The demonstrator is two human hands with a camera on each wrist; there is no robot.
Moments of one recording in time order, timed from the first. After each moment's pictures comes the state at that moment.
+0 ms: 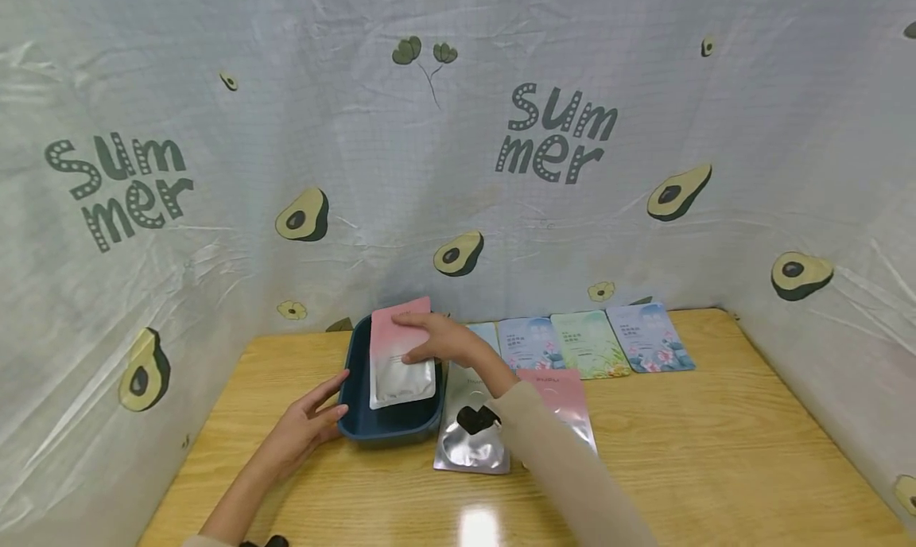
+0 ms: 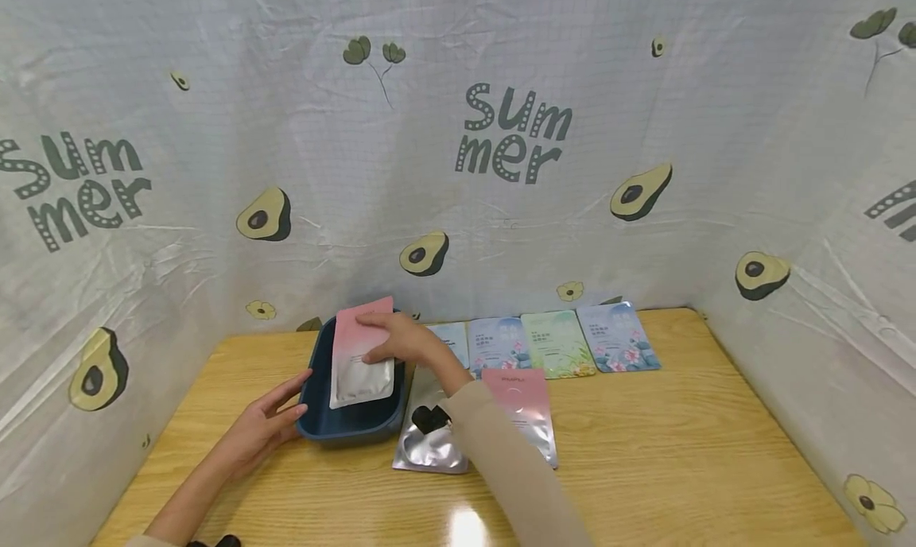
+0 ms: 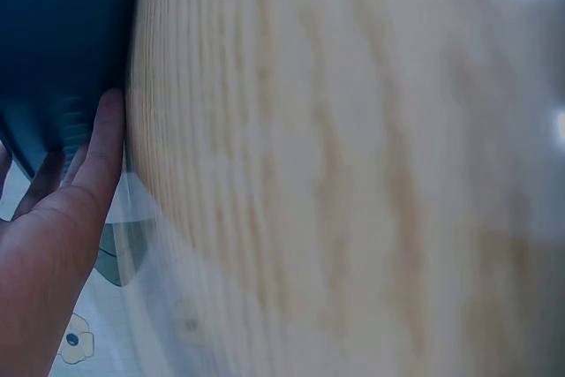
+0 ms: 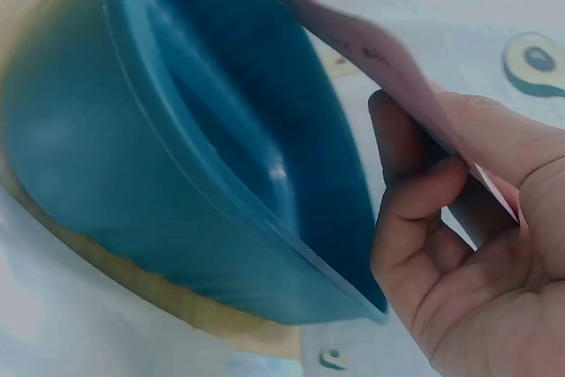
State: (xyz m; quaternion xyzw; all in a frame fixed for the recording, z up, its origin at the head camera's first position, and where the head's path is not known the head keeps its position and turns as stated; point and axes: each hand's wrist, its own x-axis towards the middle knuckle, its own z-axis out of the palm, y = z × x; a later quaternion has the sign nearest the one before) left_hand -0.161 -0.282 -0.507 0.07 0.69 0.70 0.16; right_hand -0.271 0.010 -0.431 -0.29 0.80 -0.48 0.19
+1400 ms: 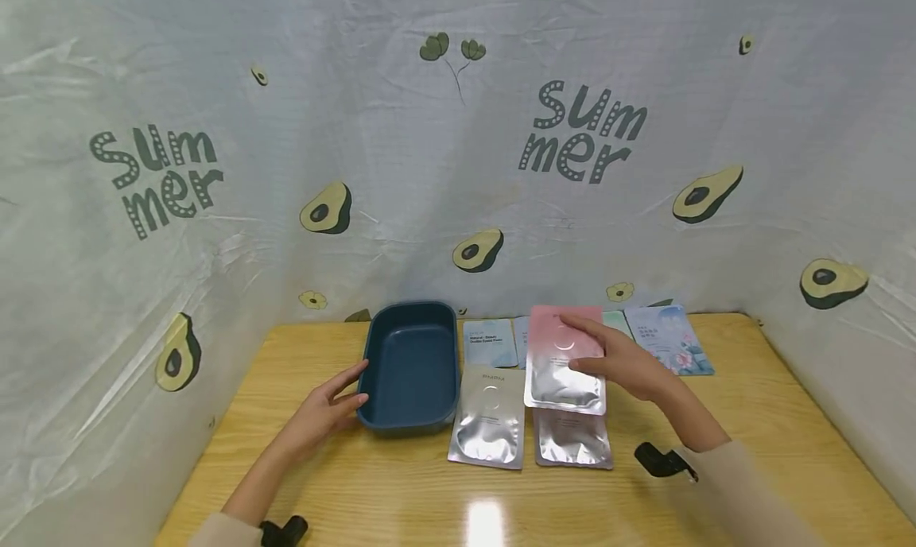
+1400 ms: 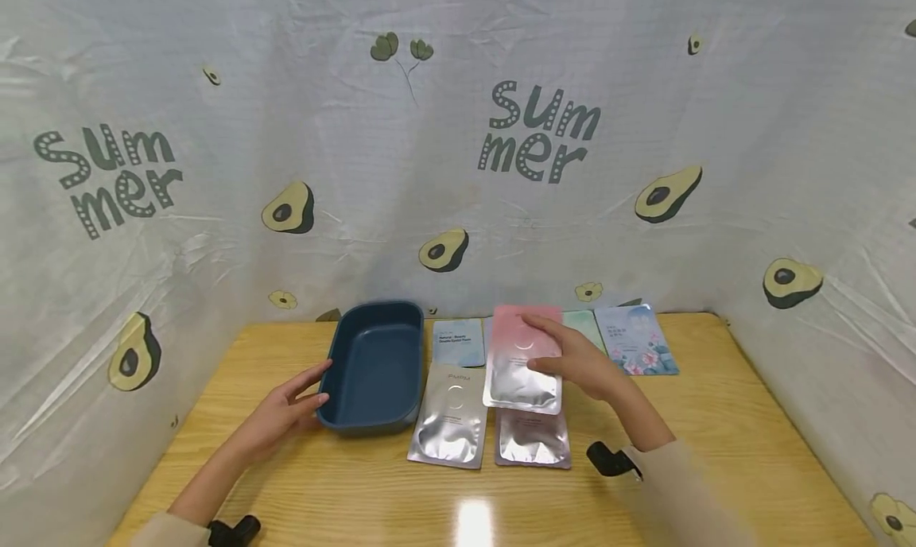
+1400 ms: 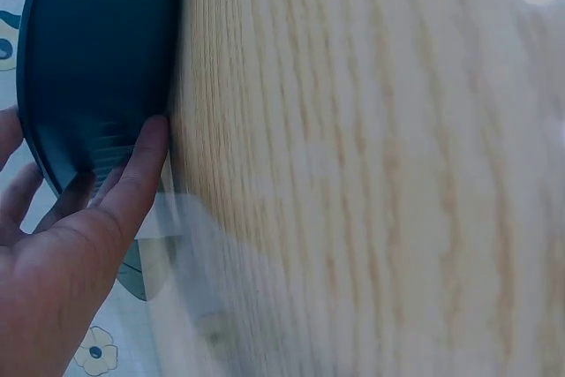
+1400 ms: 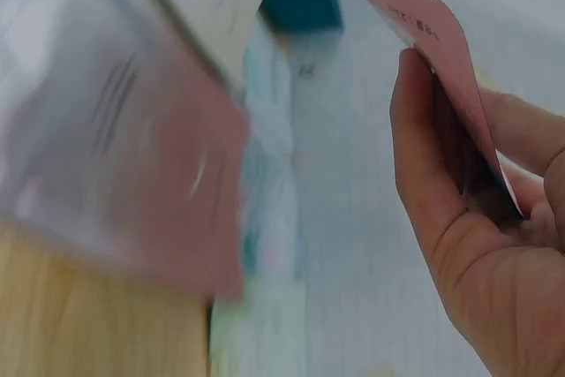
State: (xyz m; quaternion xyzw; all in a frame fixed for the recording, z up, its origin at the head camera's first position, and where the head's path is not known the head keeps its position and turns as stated) left_hand -0.157 -0.280 -0.491 0.07 0.73 0.66 0.17; right_hand -0.220 0.228 -0.440 -0.20 0.80 -0.54 0.15
